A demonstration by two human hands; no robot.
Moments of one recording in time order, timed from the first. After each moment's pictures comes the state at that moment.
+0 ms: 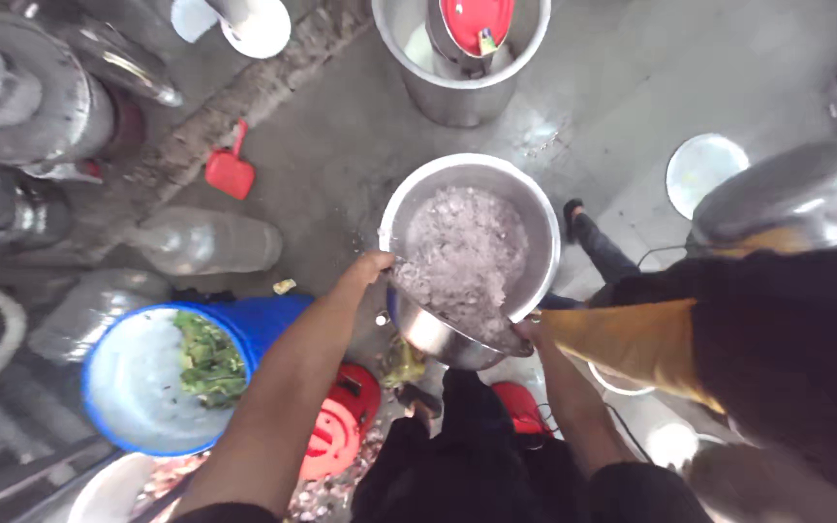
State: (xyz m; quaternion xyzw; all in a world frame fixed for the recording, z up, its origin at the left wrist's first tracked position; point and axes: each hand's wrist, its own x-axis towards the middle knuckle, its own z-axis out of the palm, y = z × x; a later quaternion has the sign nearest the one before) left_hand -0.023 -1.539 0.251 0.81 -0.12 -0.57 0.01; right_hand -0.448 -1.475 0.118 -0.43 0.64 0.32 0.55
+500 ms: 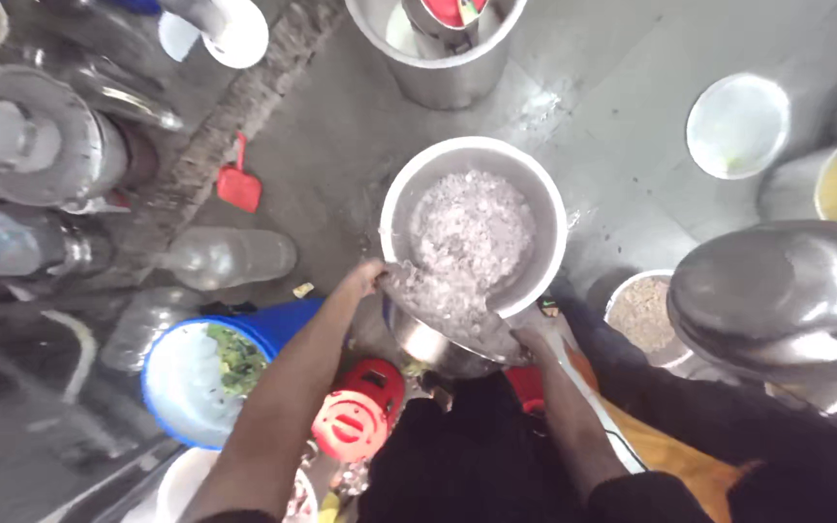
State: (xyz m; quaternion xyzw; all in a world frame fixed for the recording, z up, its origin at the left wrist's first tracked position) left_hand -0.033 -1.528 0.268 0.83 -0.05 -0.56 0.03; right_hand -0.445 -1.422 0.139 -0.34 0.66 0.31 0.60
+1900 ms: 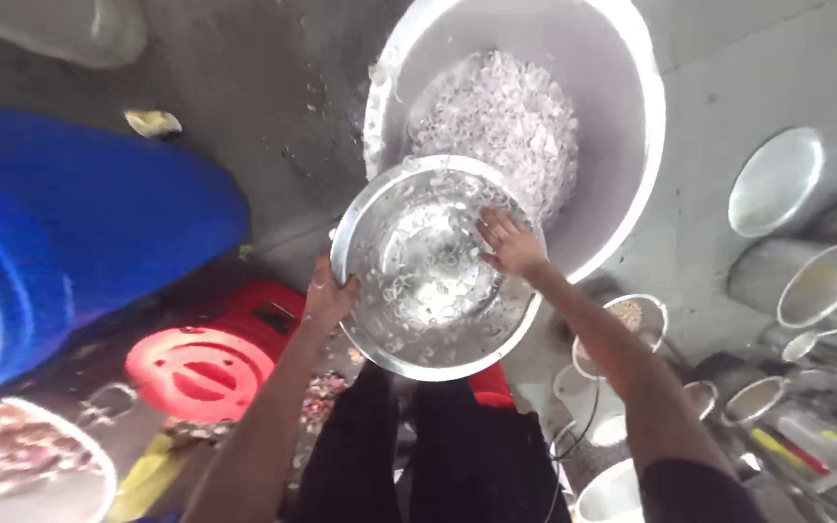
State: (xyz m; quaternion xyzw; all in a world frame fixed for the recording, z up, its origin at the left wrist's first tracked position) left_hand -0.021 -1.256 0.025 0.85 -0.16 -0.49 0.11; right_hand -0.308 -1.508 -0.049 -0.95 0.17 0.18 0.21
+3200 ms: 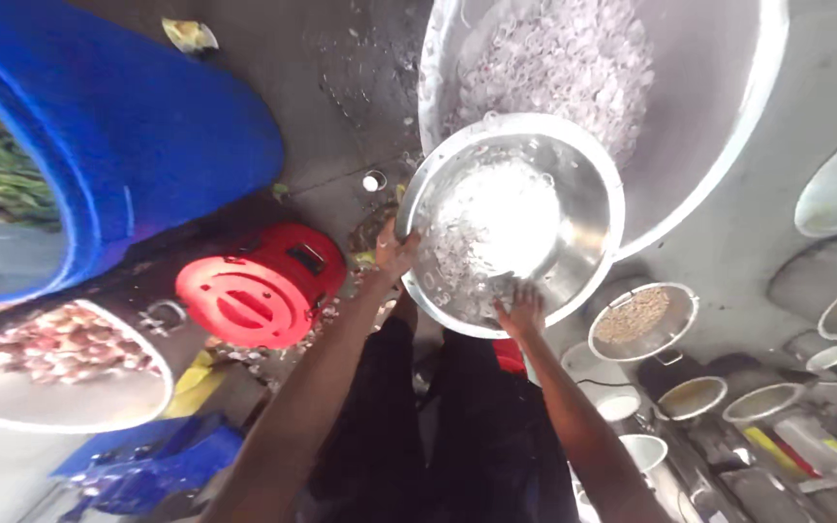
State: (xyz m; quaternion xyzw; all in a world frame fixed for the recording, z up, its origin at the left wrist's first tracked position) left_hand -0.059 -1.225 -0.012 0.83 -0.10 -0.51 0.21; right_hand -0.385 -1.271 -0.033 -0.70 0.51 0.42 0.28
